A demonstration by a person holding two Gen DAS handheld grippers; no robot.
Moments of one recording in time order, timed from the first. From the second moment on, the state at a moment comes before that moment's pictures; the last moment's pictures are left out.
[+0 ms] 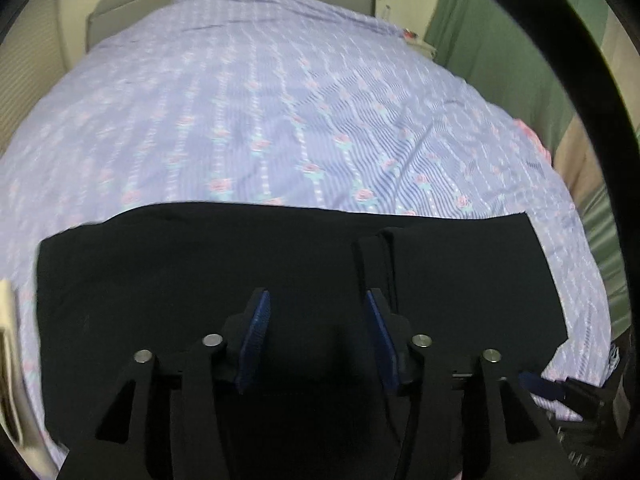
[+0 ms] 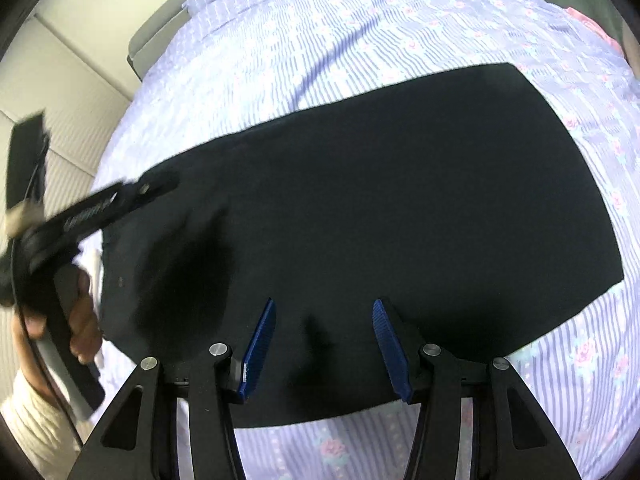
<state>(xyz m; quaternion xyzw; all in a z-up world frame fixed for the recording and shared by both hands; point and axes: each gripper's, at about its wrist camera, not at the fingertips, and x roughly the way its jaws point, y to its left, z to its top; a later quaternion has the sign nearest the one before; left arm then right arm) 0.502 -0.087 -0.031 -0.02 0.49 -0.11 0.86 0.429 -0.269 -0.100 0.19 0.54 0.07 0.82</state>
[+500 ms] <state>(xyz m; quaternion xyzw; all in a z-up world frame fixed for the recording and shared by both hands) 0.406 0.013 -0.009 -0.08 0.47 -0.05 0.88 0.427 -0.169 -0.045 0.10 0.50 0.13 0.85</state>
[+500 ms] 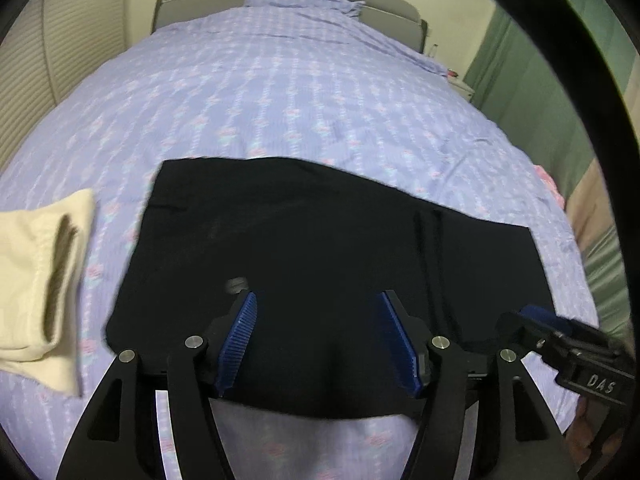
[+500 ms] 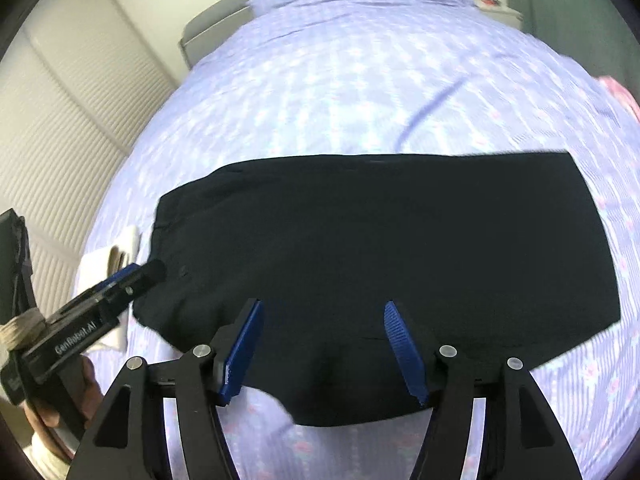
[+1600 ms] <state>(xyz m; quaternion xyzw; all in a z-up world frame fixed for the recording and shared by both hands) 0.373 0.154 -0.133 -0.42 0.47 0.08 0.77 0.444 0.011 -0.086 -0.03 0.54 0.16 0.83</state>
